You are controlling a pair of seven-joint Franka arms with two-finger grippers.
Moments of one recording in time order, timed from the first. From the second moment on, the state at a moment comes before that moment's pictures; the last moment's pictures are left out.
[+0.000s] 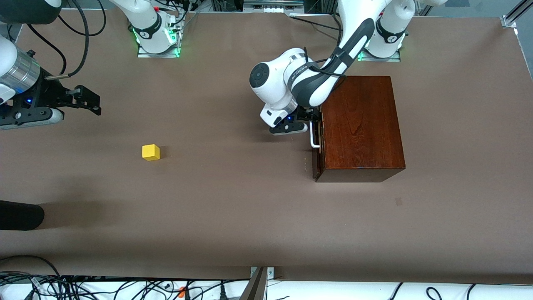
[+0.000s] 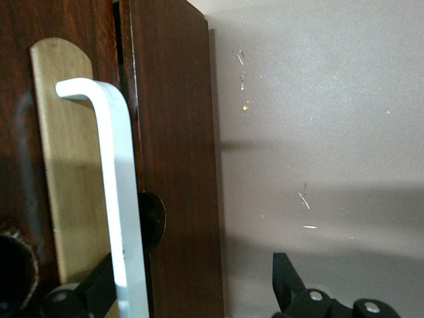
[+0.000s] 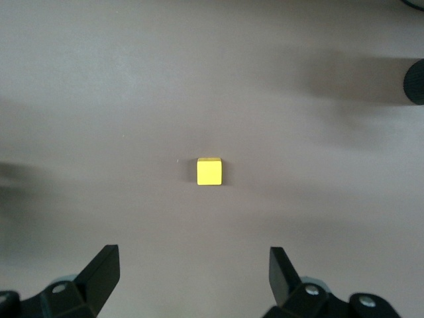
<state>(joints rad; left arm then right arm) -0.56 0.61 -0.31 -1.61 0.48 1.79 -1.02 0.17 0.10 -0.06 -1.52 0.01 1.61 -0.03</state>
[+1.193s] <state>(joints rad) -0.59 0.62 -0.30 -1.58 0.33 1.96 -1.03 0.17 0.10 -0.06 -1.52 0.01 1.61 -0.03</state>
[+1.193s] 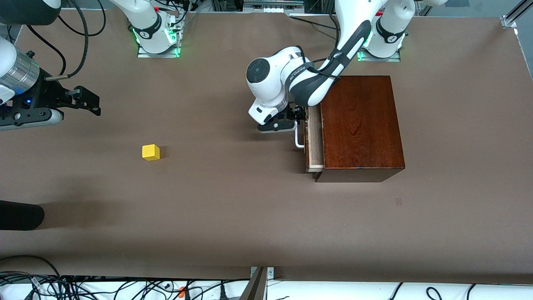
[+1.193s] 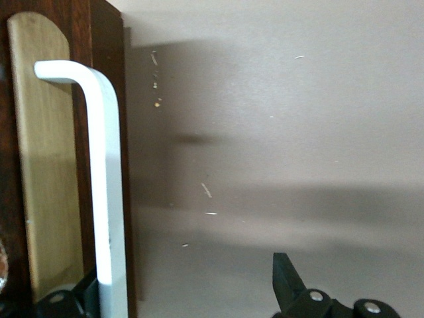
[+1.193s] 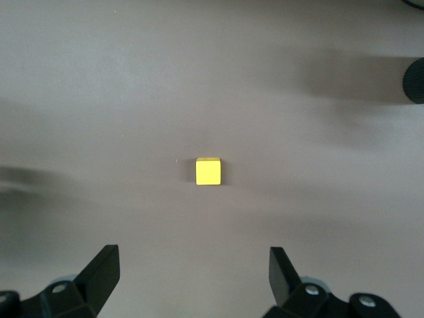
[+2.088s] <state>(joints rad) -0.62 0.64 -0.31 -1.51 0.27 2.03 -1.03 0.17 0.10 -0.07 -1.52 0.01 1.61 -0.03</state>
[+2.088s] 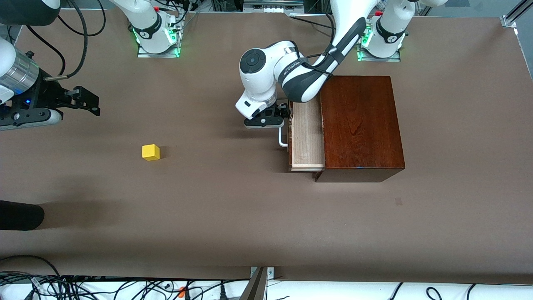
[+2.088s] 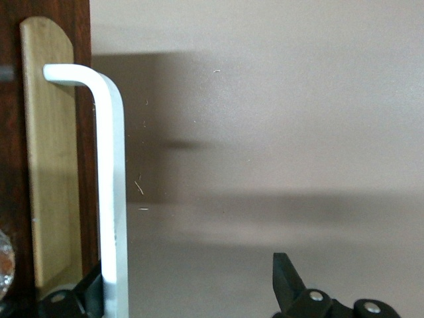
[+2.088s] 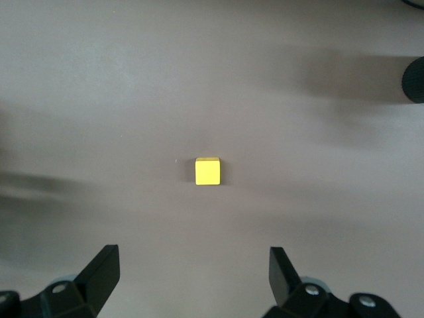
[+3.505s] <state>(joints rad) -0.64 0.54 -0.31 -1.24 0.32 1.58 -0.98 0.17 0.10 -0.07 -1.52 0.01 1.61 -0.03</state>
